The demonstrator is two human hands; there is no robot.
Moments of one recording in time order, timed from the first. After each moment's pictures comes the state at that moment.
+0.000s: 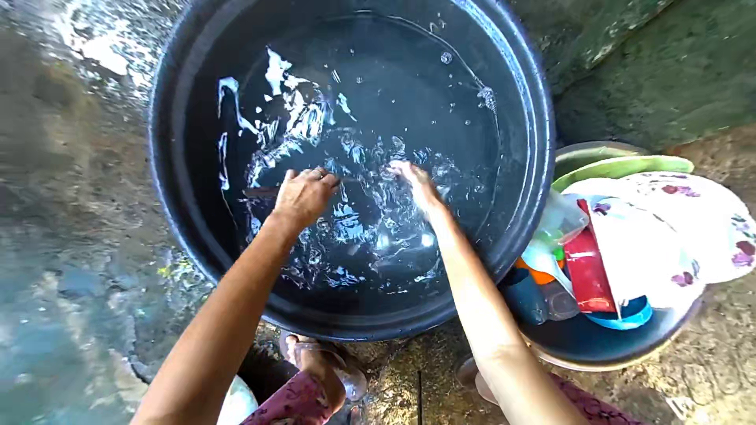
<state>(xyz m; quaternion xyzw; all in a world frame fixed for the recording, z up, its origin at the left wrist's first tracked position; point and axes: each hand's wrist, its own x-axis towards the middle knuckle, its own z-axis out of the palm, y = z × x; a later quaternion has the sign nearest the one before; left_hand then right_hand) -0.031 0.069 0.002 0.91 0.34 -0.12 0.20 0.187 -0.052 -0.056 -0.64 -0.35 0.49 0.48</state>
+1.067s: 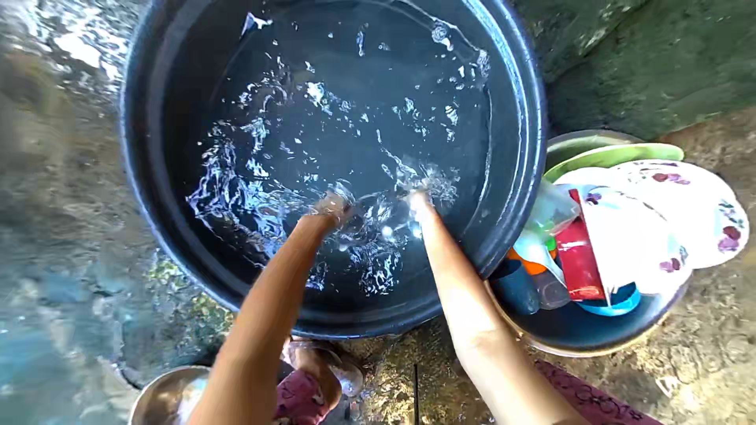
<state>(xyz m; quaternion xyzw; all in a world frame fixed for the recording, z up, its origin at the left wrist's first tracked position) 0.013 0.031 -0.029 0.77 0.41 -0.33 0.37 0.176 -0.067 -0.055 -0.81 -0.16 0.50 0.28</state>
